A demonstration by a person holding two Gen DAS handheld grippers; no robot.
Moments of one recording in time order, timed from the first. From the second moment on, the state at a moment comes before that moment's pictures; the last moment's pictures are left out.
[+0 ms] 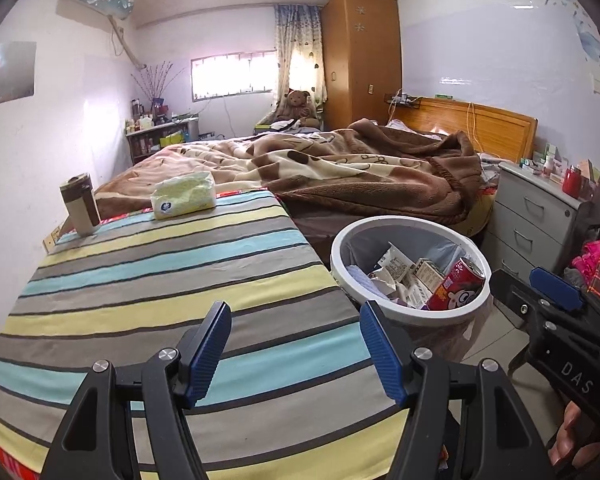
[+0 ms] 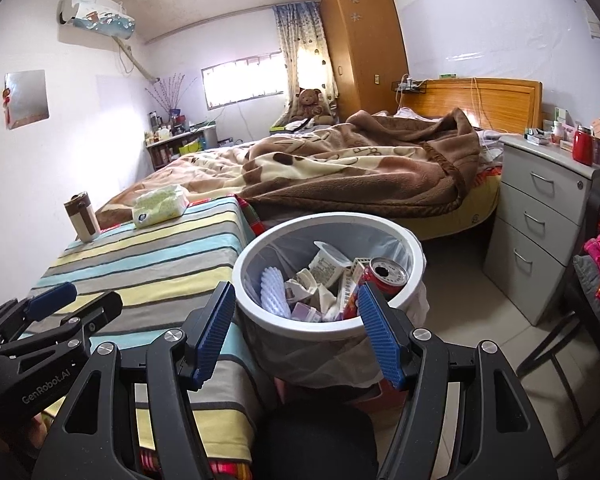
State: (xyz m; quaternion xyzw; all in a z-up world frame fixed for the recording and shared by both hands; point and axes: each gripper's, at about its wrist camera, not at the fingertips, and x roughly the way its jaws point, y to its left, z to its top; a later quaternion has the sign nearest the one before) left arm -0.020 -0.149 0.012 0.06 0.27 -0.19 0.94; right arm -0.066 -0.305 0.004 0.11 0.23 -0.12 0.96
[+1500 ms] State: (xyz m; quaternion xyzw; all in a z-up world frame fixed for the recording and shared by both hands) left arm -0.019 -0.145 0.011 0.05 0.28 -0.18 0.94; right arm -0.066 -0.298 0.003 0.11 0.24 -0.12 0.96
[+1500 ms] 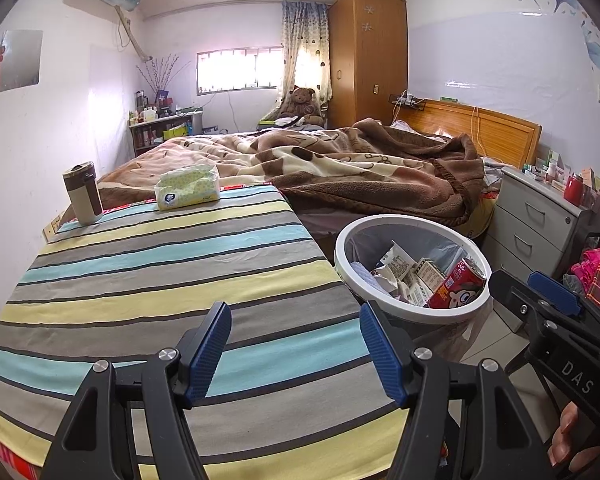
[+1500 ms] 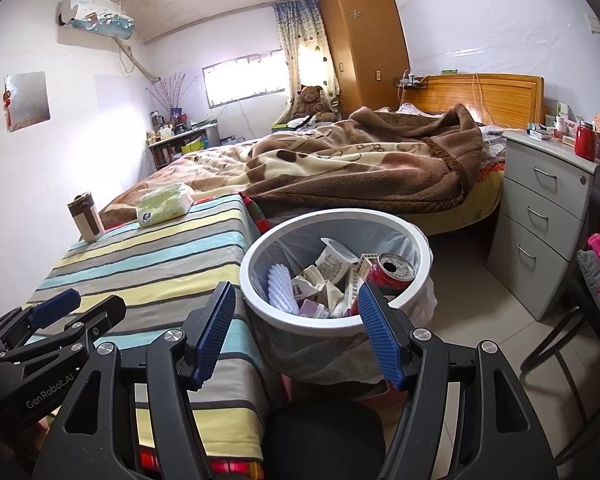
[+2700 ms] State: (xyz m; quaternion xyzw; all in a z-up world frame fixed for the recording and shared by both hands) left arm -0.021 -0.142 0.012 0.05 0.28 -0.18 0.94; right arm -0.065 -0.293 0.005 0.11 0.24 -0.11 0.96
